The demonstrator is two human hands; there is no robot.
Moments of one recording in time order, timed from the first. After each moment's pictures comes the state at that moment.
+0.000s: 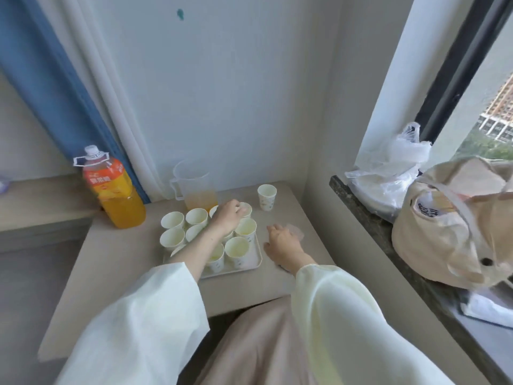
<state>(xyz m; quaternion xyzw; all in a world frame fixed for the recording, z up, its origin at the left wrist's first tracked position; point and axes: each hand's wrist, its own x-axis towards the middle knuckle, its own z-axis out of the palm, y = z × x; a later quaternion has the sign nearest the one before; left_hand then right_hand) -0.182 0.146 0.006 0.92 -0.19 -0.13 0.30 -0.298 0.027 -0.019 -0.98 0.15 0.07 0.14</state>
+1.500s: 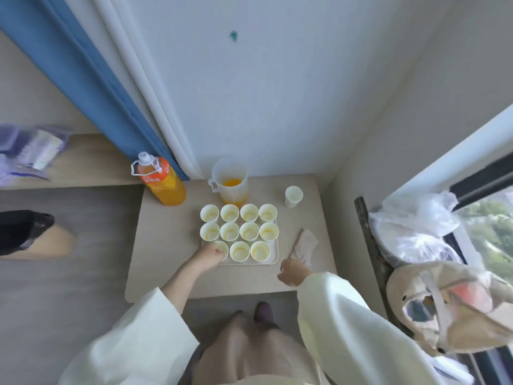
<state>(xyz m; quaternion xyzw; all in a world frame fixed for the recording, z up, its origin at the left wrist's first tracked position) -0.177 0.266 0.119 0.87 0.02 -0.42 0.27 -0.266 0.036 0.109 -0.86 0.16 0.44 0.18</state>
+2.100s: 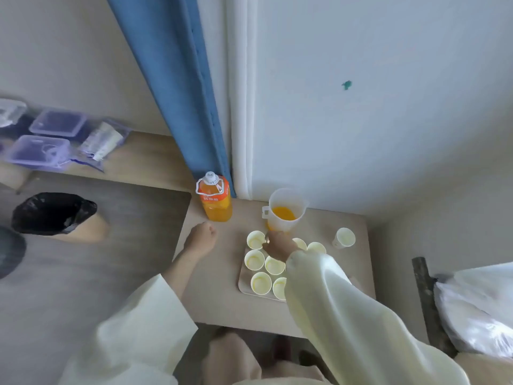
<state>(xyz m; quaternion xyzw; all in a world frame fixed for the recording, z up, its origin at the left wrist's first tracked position) -0.036 0.409 0.132 0.93 0.11 -0.22 0.27 -0.061 0.188 0.145 -0.92 0.05 0.33 0.19</state>
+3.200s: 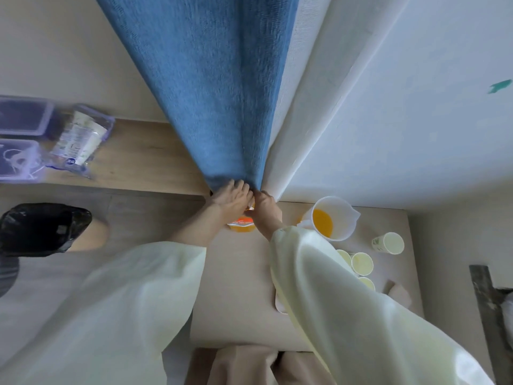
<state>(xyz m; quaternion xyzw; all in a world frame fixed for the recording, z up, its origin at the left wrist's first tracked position) 0.177 0.438 0.131 0.85 -0.43 -0.11 -0.28 0.139 0.332 0.095 -0.91 0.14 0.20 0.32</state>
